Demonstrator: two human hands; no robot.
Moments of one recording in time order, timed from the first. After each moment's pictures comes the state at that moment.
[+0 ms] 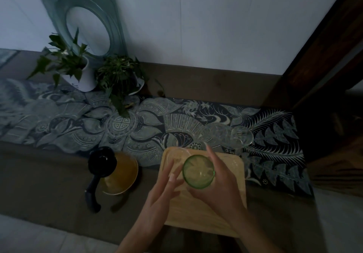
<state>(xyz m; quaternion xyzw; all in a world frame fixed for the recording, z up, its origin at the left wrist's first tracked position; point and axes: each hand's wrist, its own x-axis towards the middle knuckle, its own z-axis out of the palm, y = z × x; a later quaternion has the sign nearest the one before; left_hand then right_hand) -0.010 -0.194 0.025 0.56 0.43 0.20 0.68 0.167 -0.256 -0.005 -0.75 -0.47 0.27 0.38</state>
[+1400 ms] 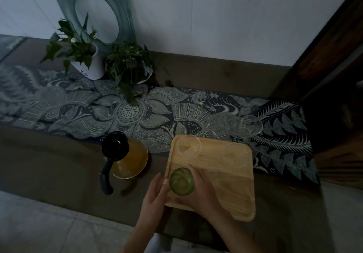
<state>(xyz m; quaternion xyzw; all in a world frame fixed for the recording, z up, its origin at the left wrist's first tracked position) -0.076 -0.211 -0.064 0.36 0.59 0.24 0.68 0.083 -0.254 -0.081 -0.76 -0.46 0.39 0.25</state>
